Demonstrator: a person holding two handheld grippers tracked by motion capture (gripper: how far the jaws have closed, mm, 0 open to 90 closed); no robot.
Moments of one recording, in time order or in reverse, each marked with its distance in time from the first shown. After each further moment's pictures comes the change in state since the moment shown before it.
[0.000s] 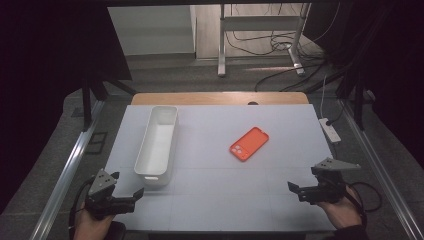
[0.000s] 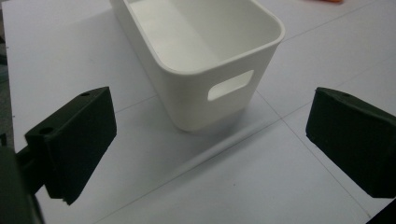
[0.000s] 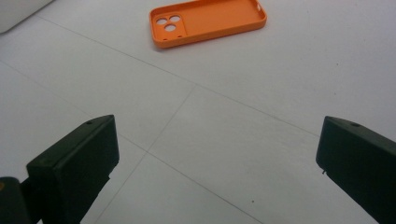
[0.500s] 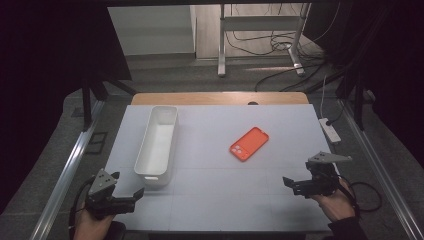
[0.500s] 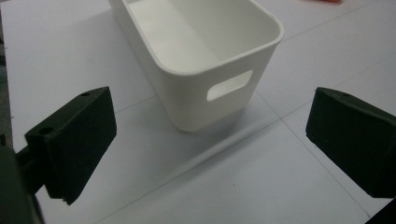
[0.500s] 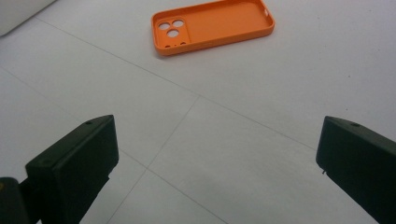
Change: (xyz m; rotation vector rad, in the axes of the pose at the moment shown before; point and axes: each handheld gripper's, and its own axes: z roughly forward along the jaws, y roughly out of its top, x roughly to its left) left arm 0.000 0.000 0.000 0.000 -0.004 0.001; right arm -0.001 0.014 0.015 0.019 0.016 -0.009
